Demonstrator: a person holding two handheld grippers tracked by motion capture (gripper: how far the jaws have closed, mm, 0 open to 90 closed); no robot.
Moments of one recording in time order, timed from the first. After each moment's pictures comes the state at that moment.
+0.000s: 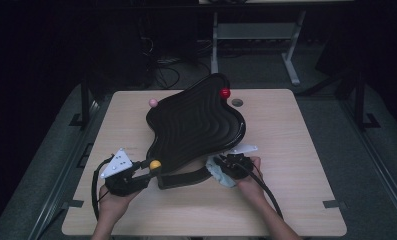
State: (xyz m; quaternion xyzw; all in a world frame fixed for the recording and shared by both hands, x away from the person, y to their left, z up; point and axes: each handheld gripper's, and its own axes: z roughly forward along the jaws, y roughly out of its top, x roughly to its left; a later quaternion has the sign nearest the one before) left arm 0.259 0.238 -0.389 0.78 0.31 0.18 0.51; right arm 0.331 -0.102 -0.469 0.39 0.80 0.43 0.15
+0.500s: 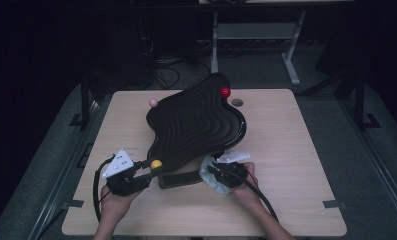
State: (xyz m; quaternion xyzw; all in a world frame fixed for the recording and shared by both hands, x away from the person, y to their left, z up) left arm 0.258 0.233 -0.390 0.78 0.32 0.18 0.51; right arm 0.316 -0.089 -0.471 0.36 0.81 0.43 0.14
